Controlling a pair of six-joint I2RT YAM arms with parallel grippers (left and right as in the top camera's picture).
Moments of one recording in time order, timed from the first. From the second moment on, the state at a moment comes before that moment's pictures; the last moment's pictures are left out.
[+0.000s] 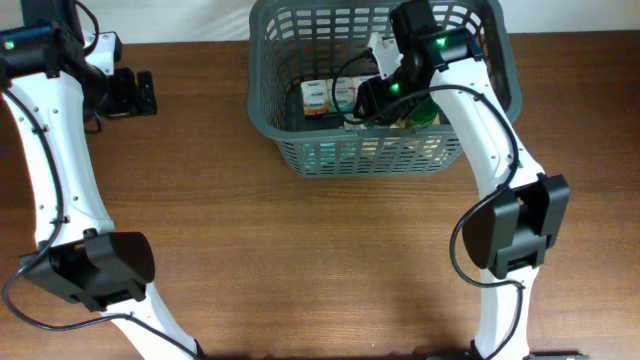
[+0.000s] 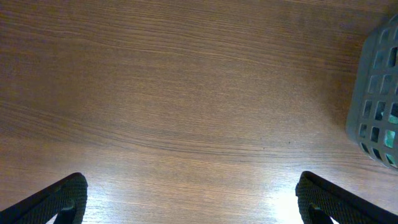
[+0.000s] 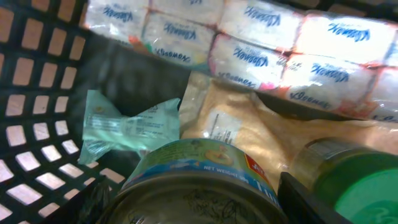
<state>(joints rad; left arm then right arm) 0.24 2.05 2.36 -1.55 0.05 0.10 0.26 2.20 2.17 -1.19 -0.24 -0.06</state>
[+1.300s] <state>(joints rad) 0.24 2.05 2.36 -1.55 0.05 0.10 0.24 1.65 2.94 -1.57 -0.03 -0.07</state>
